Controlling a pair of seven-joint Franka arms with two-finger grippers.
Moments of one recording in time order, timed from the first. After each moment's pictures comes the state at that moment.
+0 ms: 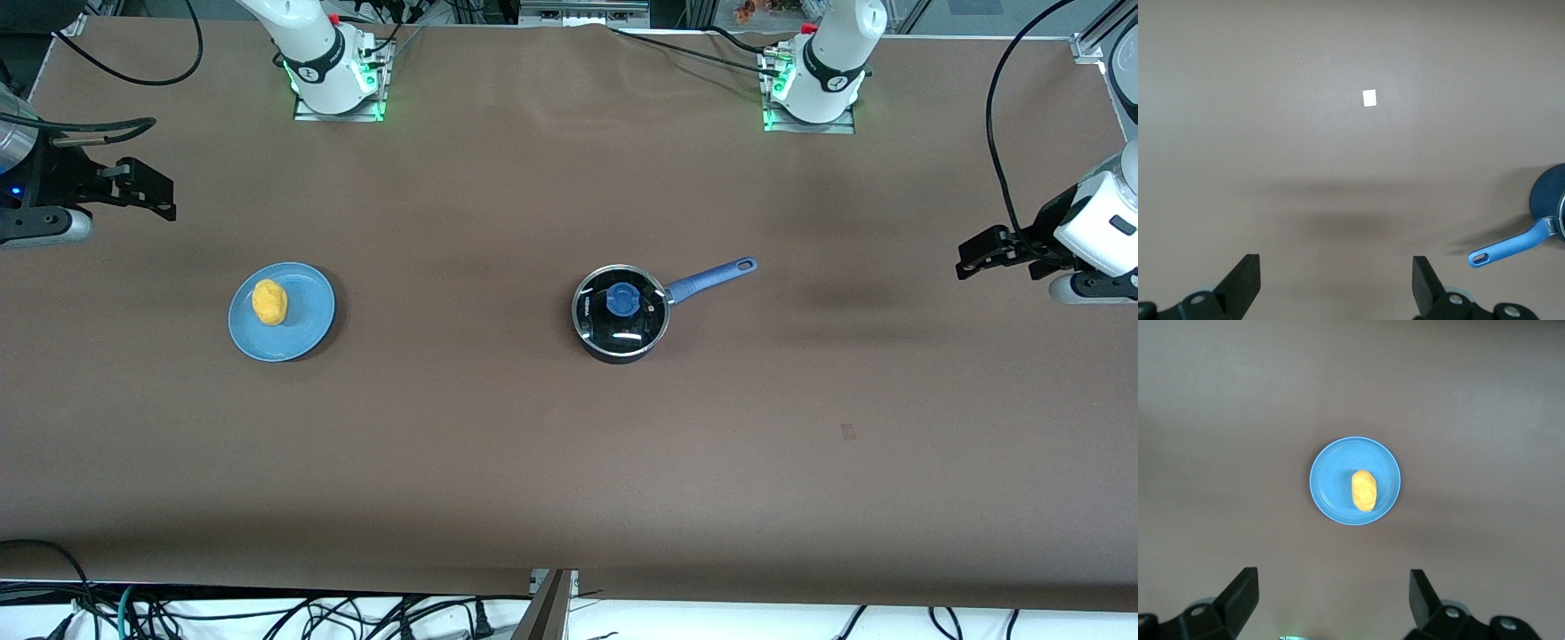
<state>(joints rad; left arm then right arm) 0.00 0.07 0.03 -1.69 0.00 1.74 0.01 0.07 0.07 0.00 -1.50 -0.06 1.50 -0.09</state>
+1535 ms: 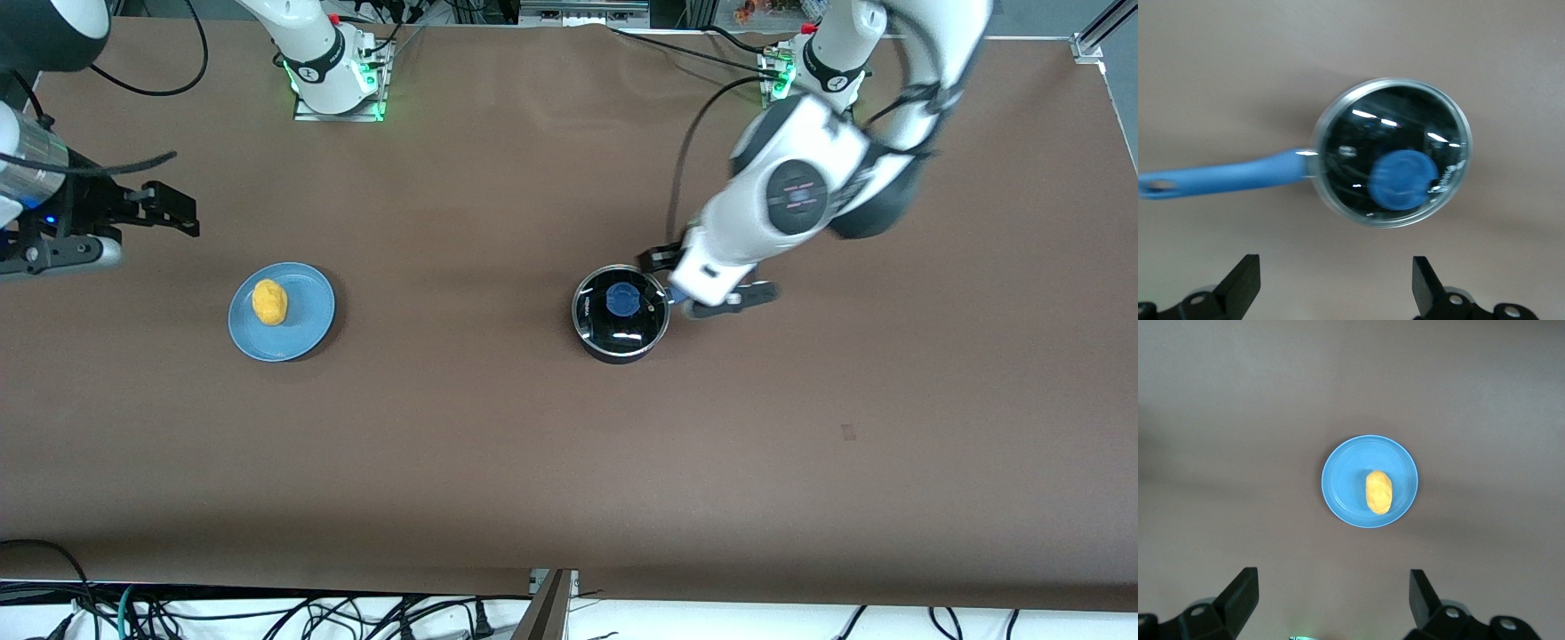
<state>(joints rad) -0.18 0.45 -0.46 -1.67 -0.11 1.97 -0.87 0.07 0.14 0.00 -1.50 -0.02 1.52 -0.09</state>
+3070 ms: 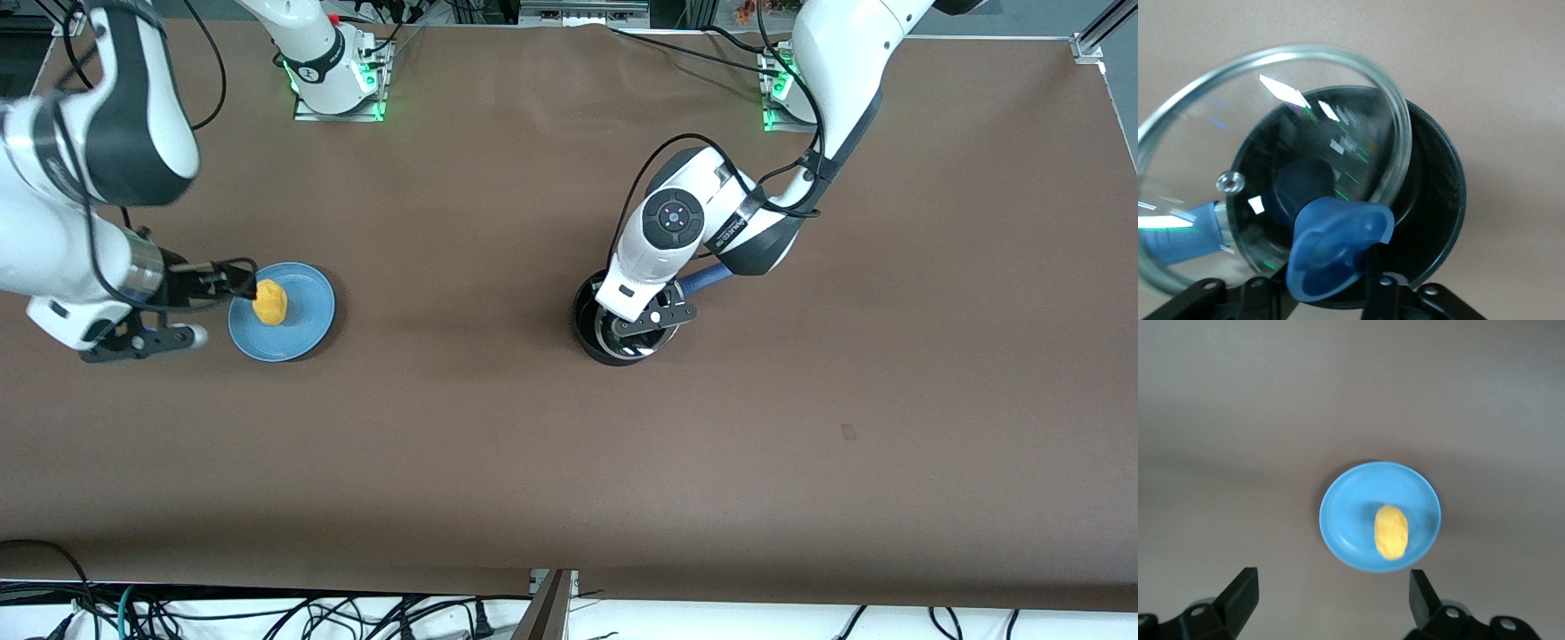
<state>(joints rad) -0.26 0.61 -0.44 -1.63 0.10 2.14 -0.96 0.08 0.33 0.00 -1.58 -0.02 1.74 -0.09</state>
